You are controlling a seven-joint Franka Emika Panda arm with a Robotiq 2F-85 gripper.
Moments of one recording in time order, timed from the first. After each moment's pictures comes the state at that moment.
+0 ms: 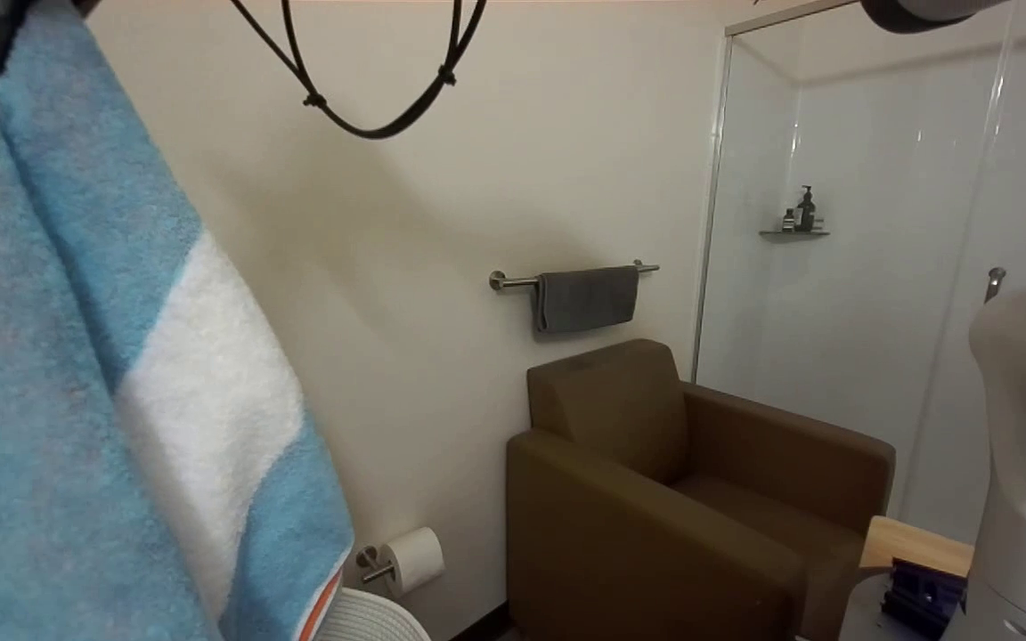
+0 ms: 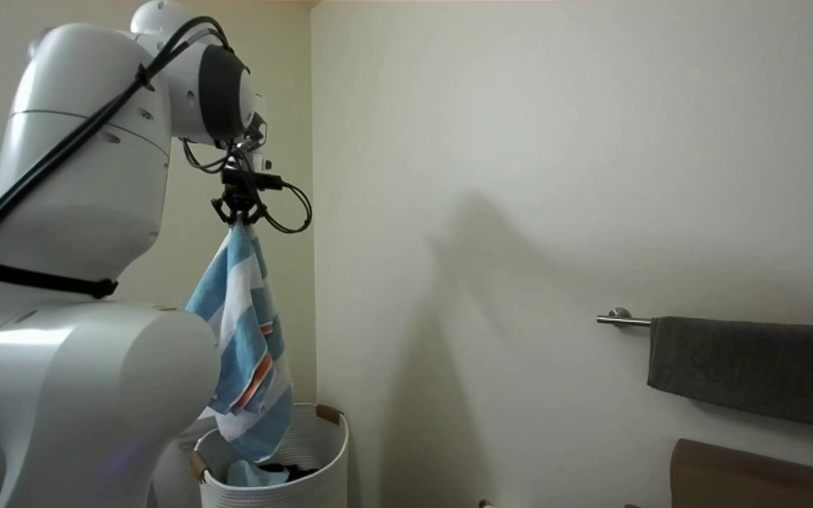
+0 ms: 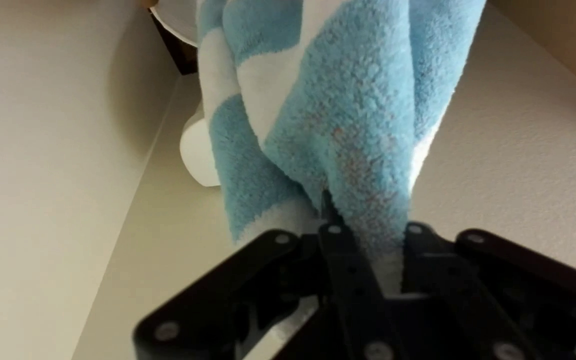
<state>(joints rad) 0.42 0.17 0.39 -1.37 0.11 1.92 -0.40</state>
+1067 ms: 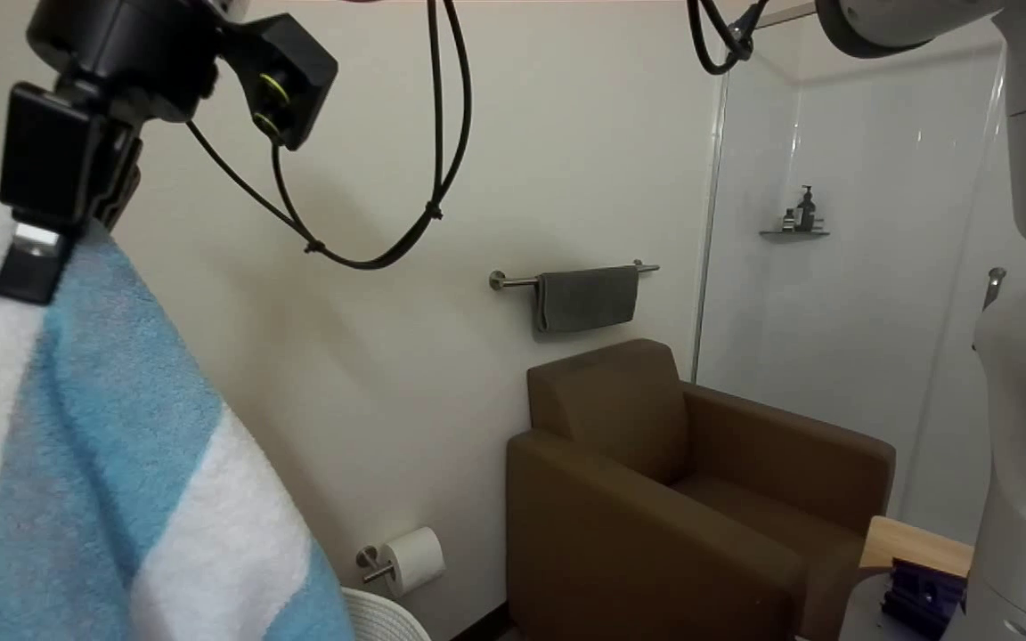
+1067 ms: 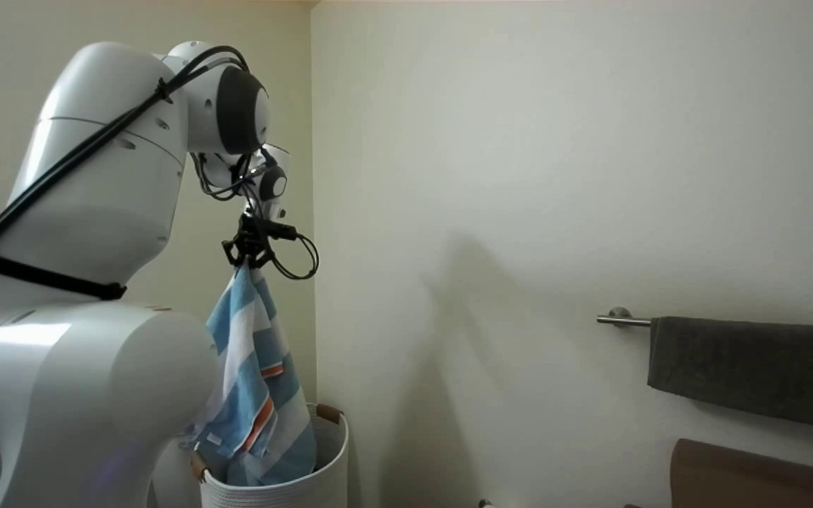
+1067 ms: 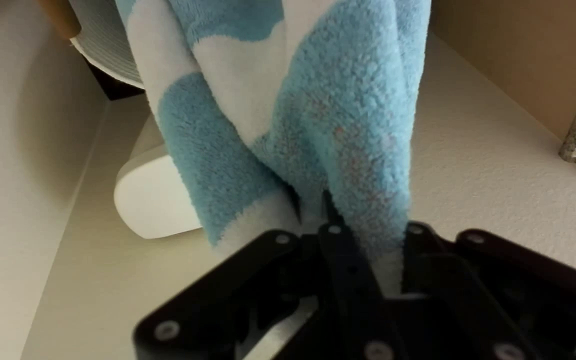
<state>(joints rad) 0.37 0.25 0.39 -1.52 0.26 2.02 -0.58</state>
